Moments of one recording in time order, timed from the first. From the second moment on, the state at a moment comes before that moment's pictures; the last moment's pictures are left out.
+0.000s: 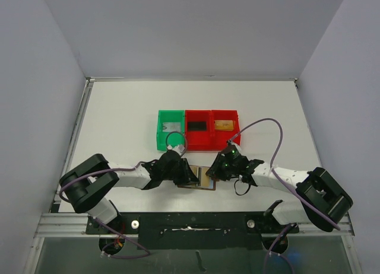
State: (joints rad) left arm -0.91 1.57 0.53 0.32 0.19 -1.14; right arm 0.71 1.32 0.48 -0.06 -0.07 1.02
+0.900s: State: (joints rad) left arm -0.87 1.51 0.45 0.39 0.21 -1.19; right arm 0.71 1.31 0.46 -0.02 -0.08 1.03
